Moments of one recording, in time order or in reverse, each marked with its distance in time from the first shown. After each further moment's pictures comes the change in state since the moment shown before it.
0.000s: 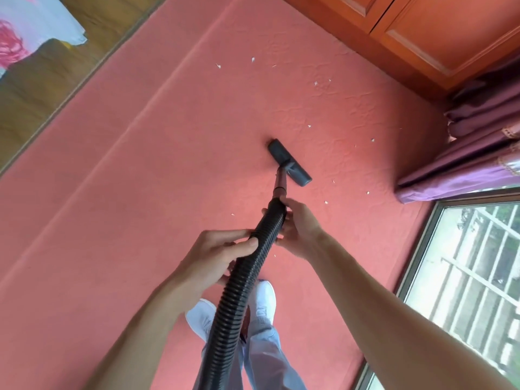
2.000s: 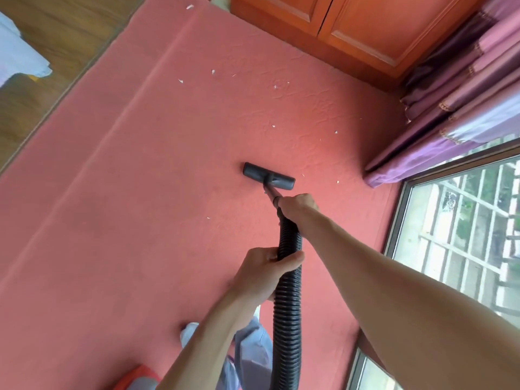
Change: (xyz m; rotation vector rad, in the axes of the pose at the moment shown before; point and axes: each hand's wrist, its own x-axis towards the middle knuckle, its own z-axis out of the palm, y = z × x) left_hand -0.005 -0.020 0.171 -0.089 -0.099 -0.048; right_hand -0.031 -0.028 -0.097 -0.654 0.508 -0.193
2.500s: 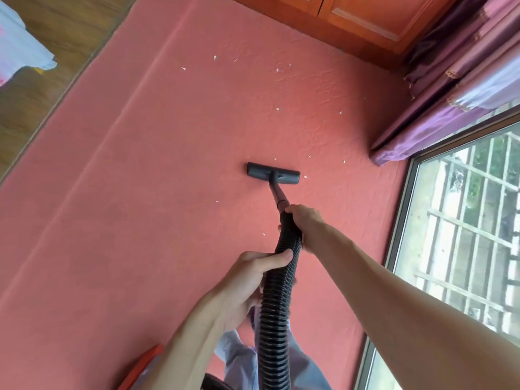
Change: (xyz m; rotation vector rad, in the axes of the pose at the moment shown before) left_hand -0.048 -0.060 -0.038 -0.114 -0.110 -0.124; right_hand -0.029 0.087 0.047 0.406 -0.133 0.149
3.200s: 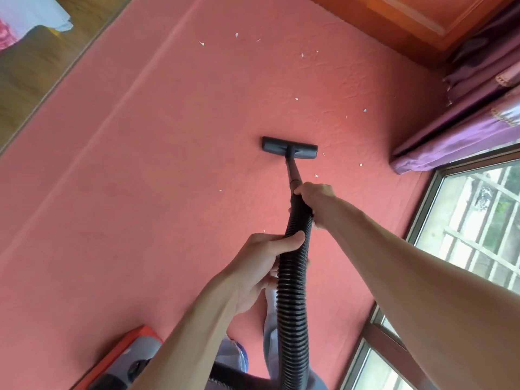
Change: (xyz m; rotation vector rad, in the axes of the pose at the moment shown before) left_hand 0.048 0.023 0.024 -0.074 0.063 0.033; right_hand 0.047 -0.056 -0.012 -0.215 0.062 -0.046
